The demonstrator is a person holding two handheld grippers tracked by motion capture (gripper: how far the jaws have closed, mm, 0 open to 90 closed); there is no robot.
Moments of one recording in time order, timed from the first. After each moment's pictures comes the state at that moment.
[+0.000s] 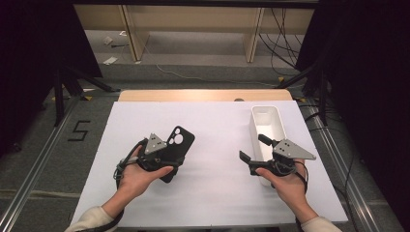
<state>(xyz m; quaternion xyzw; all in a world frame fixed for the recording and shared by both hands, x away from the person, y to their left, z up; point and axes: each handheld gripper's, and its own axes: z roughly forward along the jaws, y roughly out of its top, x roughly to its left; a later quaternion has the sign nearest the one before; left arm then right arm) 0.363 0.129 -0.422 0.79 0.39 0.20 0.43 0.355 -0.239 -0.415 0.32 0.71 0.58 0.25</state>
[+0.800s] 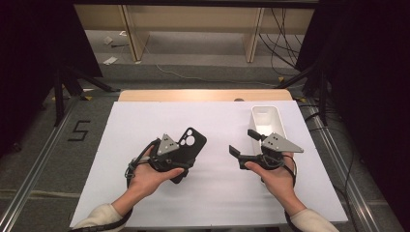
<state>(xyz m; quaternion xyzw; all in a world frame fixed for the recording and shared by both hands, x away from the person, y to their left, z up) 0.363 0.100 -0.421 0.81 0.35 0.19 0.44 0.369 -0.213 -0.410 0.31 0.71 0.59 0.24</state>
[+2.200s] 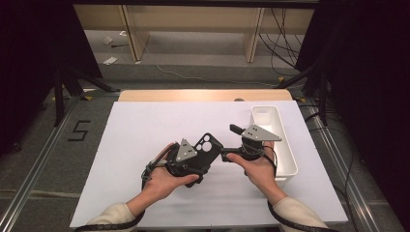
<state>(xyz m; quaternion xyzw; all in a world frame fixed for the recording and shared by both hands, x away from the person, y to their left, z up) 0.357 0.061 -0.427 0.83 0.30 0.19 0.43 0.394 -0.169 -0.411 0.31 0.72 0.59 0.20</state>
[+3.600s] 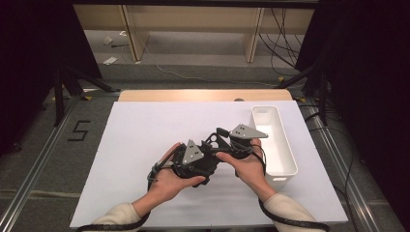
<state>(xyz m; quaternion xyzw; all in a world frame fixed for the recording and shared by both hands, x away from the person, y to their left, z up) 0.353 0.046 -0.424 0.83 0.29 0.19 0.45 0.402 -0.144 -0.421 0.31 0.74 0.58 0.15</state>
